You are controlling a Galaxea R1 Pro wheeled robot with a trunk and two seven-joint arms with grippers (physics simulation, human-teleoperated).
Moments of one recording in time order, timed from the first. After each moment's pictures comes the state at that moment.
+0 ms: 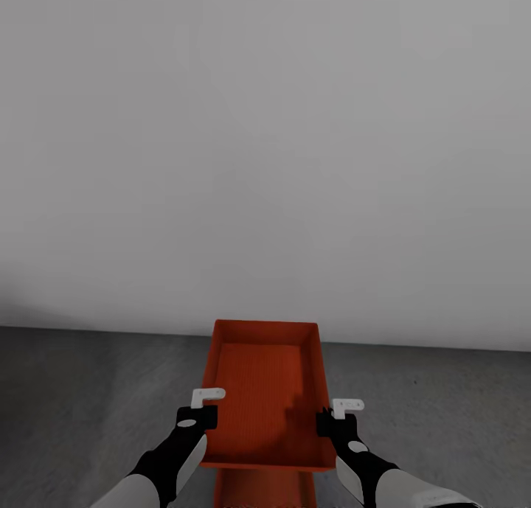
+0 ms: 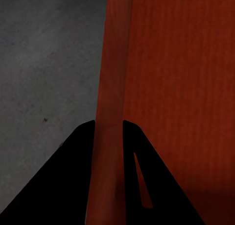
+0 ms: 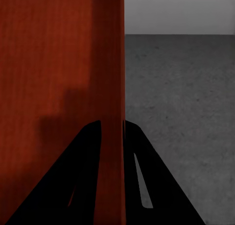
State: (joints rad) left arm -0.57 -0.11 -0.17 -0.43 0.14 0.11 0.29; right arm -0.66 0.10 0.08 -0.05 -0.08 -0.32 -0.10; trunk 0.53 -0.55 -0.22
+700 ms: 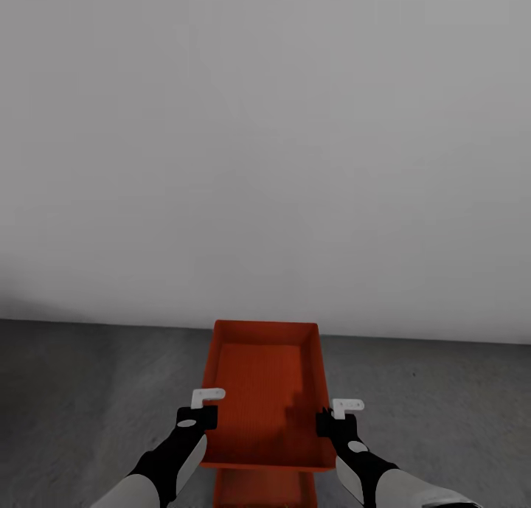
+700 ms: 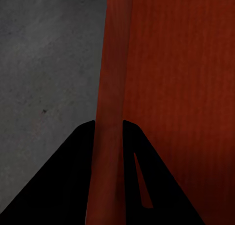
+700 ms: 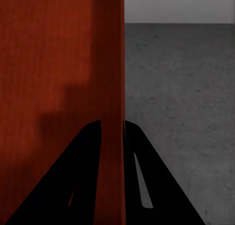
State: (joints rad) left arm -0.57 -0.12 -0.17 -0.42 0.14 0.11 0.29; right arm -0.66 0.10 0.08 -0.05 -0.08 -0.32 -0.10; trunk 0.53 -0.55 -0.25
